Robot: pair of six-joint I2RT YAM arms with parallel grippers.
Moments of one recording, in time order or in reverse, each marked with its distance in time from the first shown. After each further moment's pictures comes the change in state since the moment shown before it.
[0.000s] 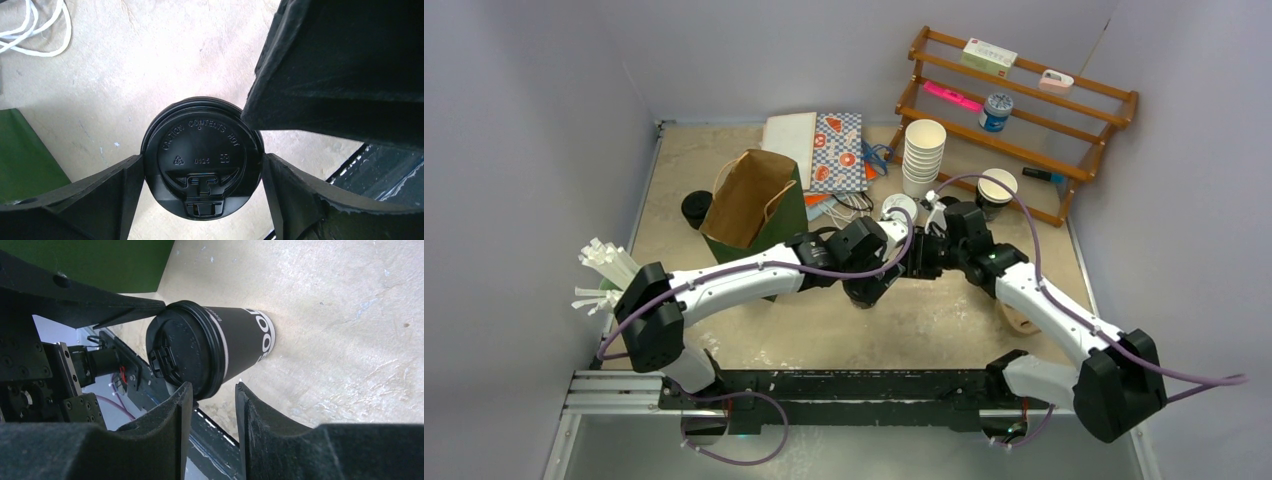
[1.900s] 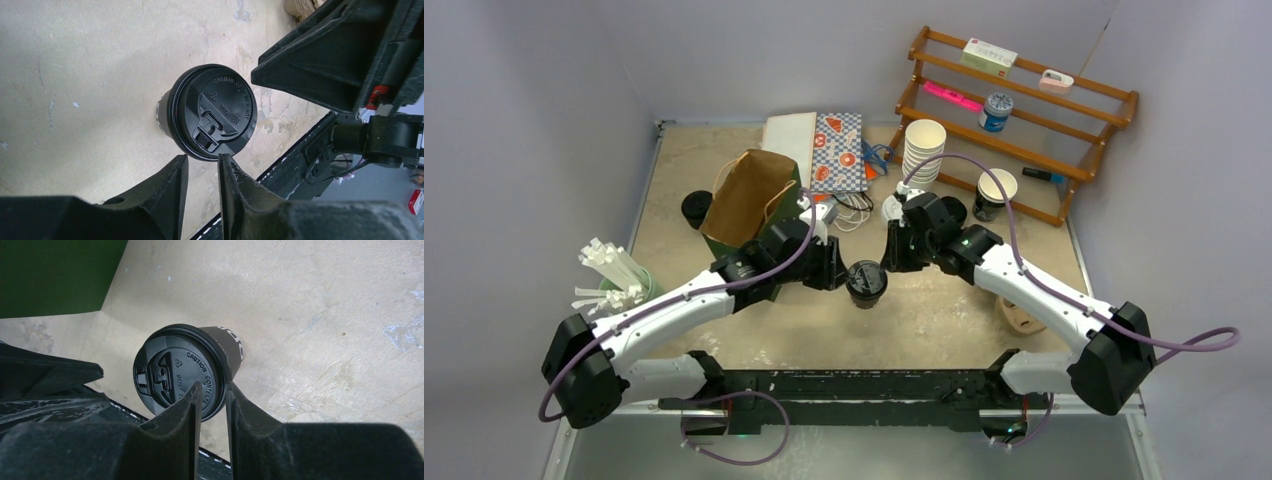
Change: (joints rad) left arm 0.203 -0.423 -0.389 0.262 0.208 -0.429; right arm 0.233 0.121 0.254 -0.234 0.444 -0.047
